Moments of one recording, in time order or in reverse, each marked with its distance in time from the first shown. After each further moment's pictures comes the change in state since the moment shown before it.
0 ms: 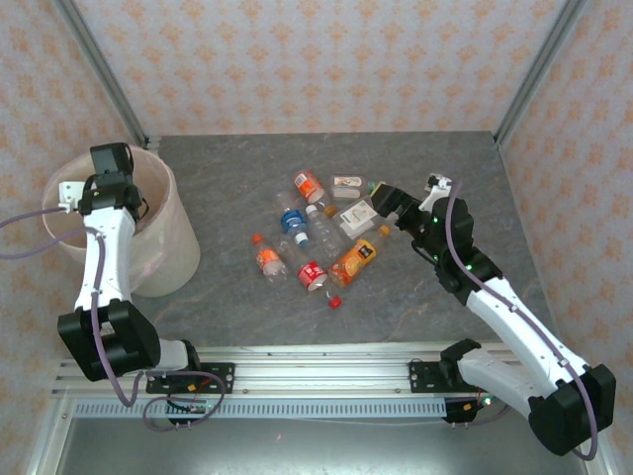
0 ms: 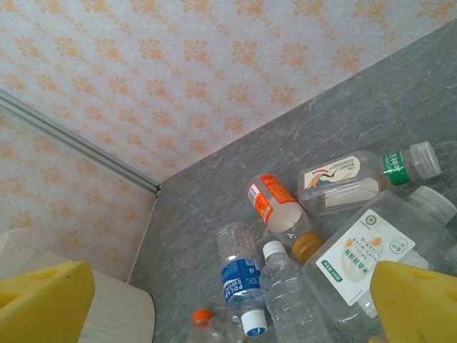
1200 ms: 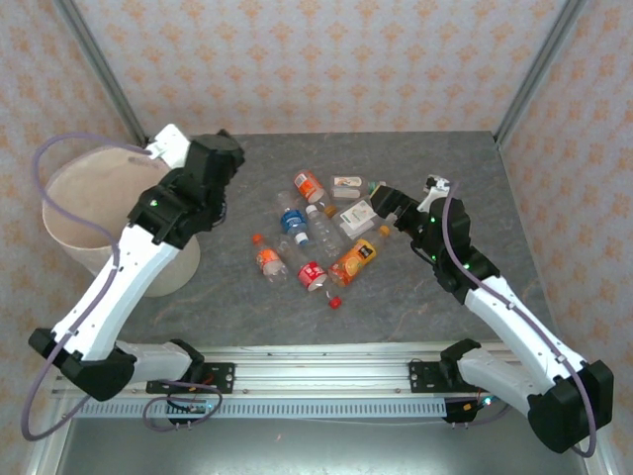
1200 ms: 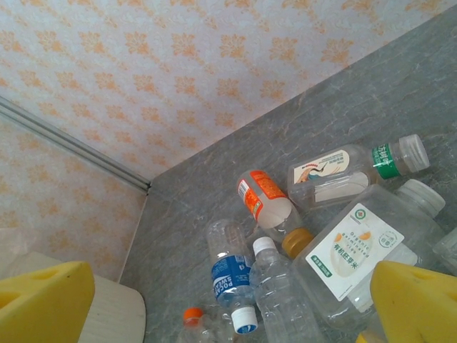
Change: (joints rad) left arm -0.893 -0.060 0.302 -0.187 -0.338 0.362; right arm 0.000 0.021 -0.010 0.001 0.012 0.000
